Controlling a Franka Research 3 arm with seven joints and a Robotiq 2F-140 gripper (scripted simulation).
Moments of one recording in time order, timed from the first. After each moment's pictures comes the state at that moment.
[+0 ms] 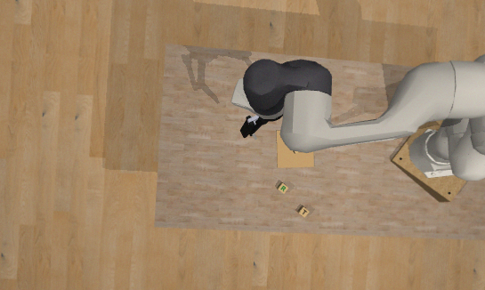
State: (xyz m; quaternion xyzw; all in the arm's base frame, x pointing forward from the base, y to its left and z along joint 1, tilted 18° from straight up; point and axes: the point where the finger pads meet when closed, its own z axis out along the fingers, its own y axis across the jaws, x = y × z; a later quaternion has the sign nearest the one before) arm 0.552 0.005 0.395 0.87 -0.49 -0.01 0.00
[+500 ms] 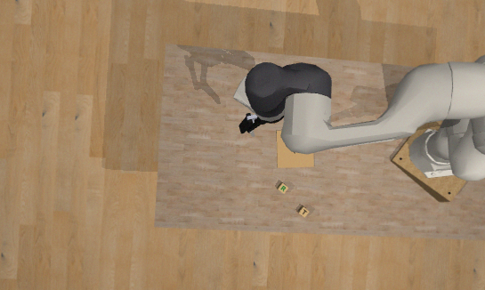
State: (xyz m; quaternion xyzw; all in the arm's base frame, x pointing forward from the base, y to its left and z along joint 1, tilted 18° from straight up) arm 0.553 0.007 0.378 0.82 -0.57 -0.01 0.00
